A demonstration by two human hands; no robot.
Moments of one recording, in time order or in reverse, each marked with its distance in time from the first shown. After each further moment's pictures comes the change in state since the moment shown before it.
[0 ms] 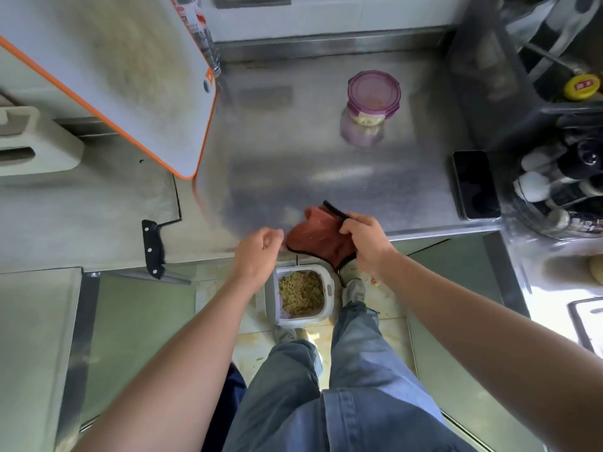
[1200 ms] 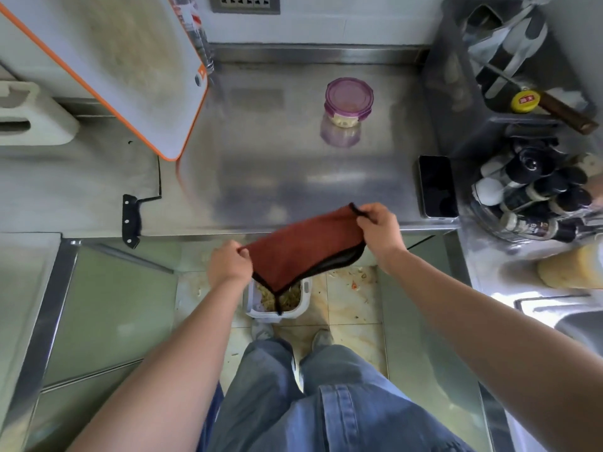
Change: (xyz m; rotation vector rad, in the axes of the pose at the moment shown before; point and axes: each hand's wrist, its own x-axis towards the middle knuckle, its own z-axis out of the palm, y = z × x) left_hand -0.042 -0.011 0.047 0.262 0.253 -0.299; right_hand -0.006 0.006 -0.096 -0.402 0.181 -0.280
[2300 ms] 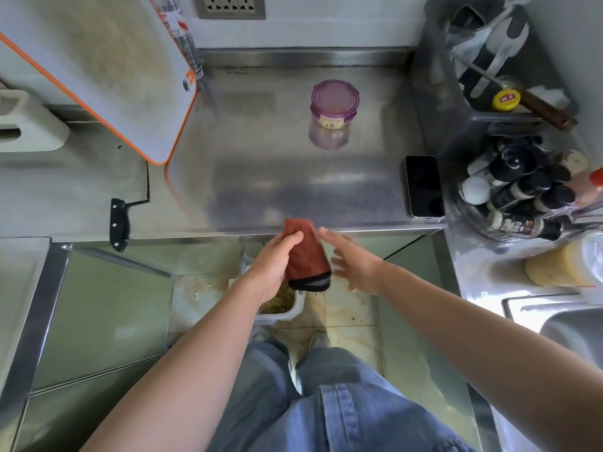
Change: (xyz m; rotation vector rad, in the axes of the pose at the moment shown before) left_hand -0.050 0.076 0.027 -1.027 -0.629 -0.124; right_hand -0.040 -0.002 -0.006 0.201 -0.531 0.421
